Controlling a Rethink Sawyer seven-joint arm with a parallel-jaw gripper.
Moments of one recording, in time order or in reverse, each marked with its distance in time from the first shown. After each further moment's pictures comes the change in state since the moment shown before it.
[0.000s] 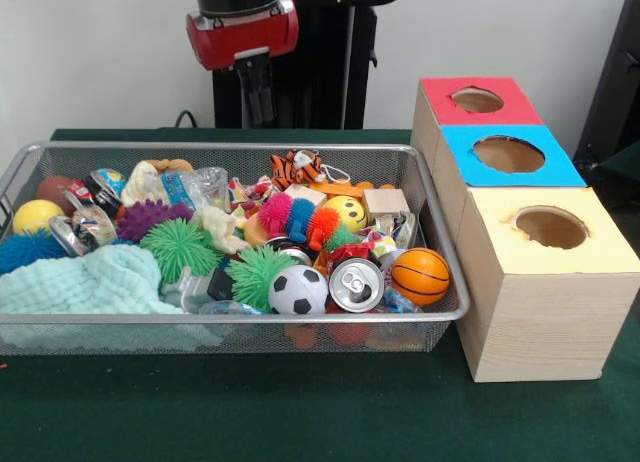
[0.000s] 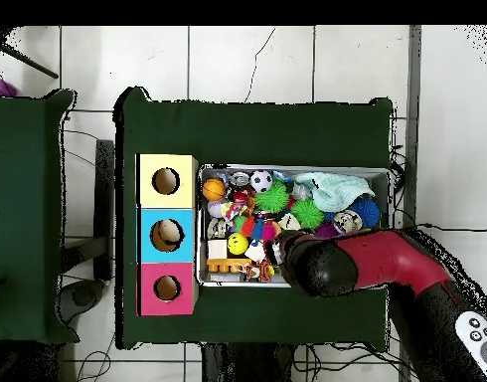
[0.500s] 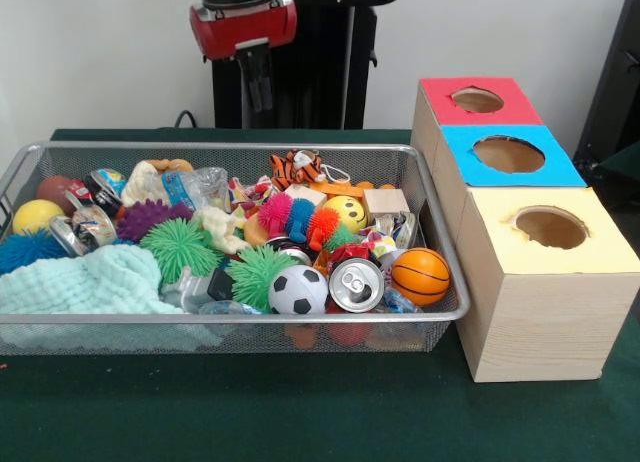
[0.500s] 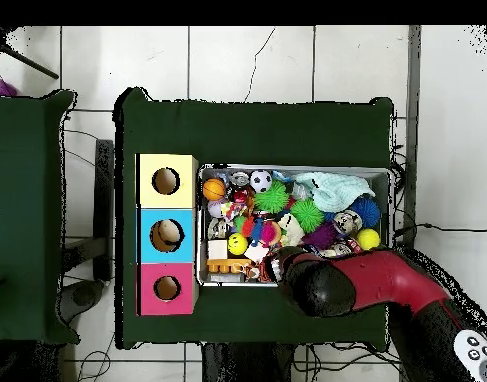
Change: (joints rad) arm -0.009 -0.045 -0.023 0.088 0.002 -0.063 0.006
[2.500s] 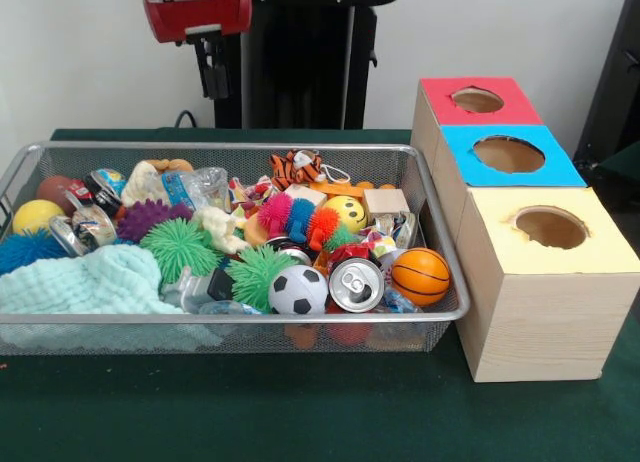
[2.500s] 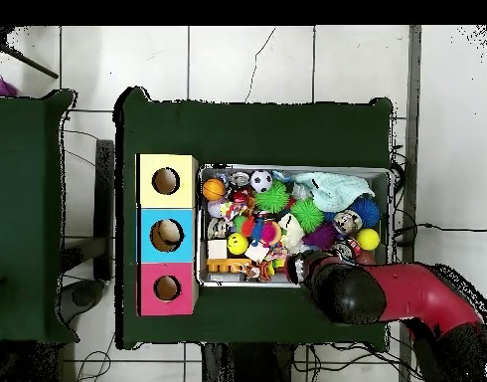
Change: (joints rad) arm -0.043 -0.048 -0.071 0.007 0.065 -0.014 0.000
